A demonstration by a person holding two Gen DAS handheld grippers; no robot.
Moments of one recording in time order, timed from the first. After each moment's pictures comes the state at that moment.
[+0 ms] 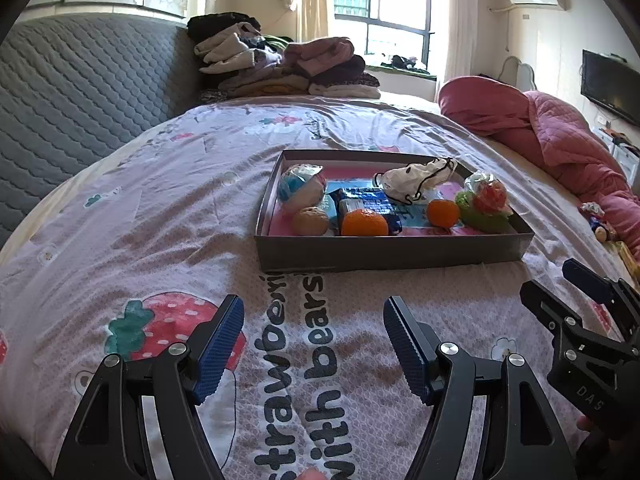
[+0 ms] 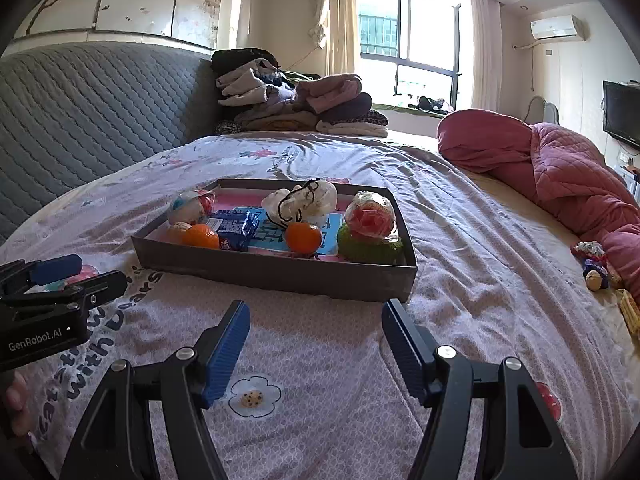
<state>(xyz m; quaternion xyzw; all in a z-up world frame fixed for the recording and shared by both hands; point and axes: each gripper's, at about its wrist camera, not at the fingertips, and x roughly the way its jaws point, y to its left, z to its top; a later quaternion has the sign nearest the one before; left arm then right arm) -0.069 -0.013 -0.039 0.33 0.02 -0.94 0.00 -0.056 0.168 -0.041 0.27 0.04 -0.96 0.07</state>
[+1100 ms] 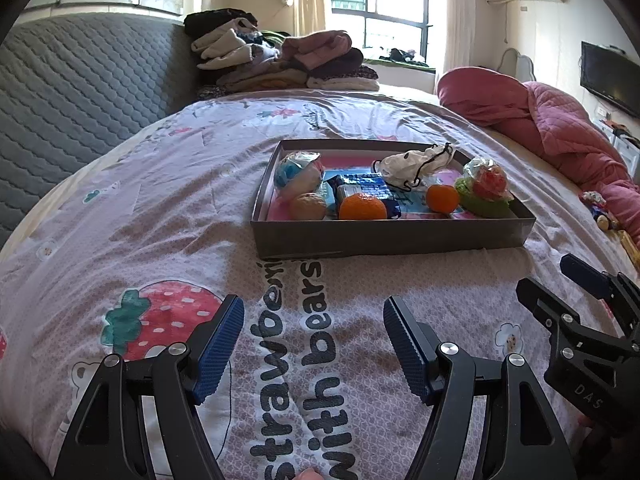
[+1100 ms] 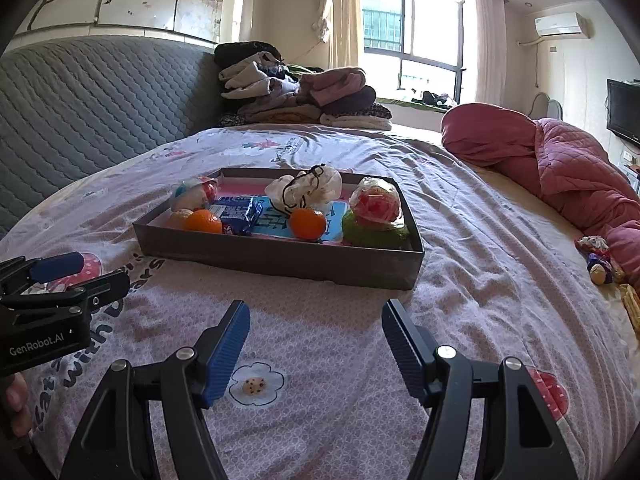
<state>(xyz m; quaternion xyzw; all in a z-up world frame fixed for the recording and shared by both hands) -0.068 -0.009 -0.048 0.34 0.01 -0.94 0.00 -0.056 0.168 -0.050 0.29 0.04 -0.95 0.08</state>
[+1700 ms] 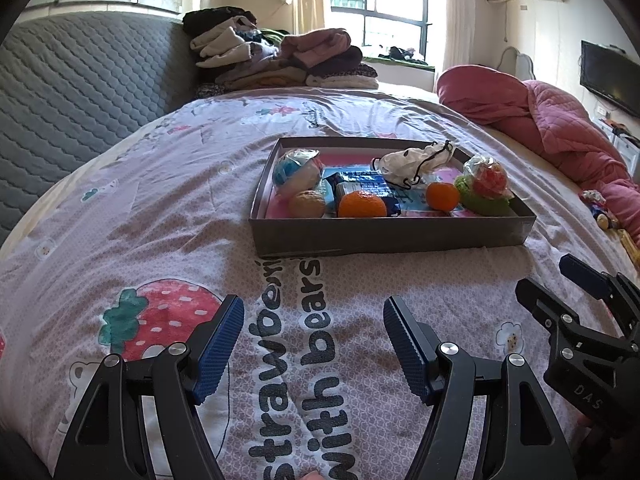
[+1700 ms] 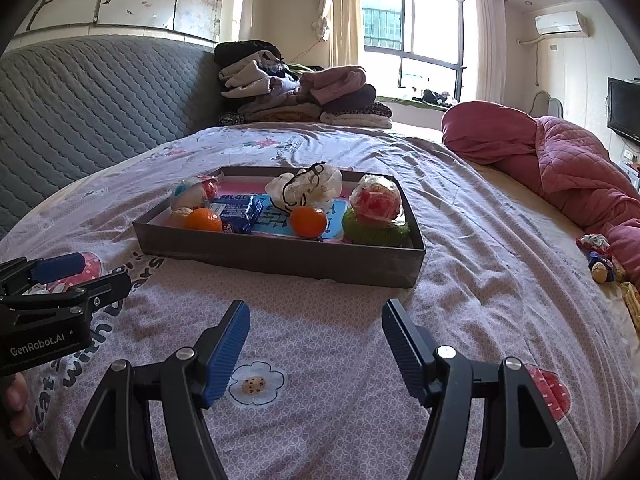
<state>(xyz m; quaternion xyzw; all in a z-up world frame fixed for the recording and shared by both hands) -0.068 -0.010 -0.049 0.35 0.01 -0.94 0.00 -0.056 0.168 -0.052 0.29 0.04 -0.95 0.08</state>
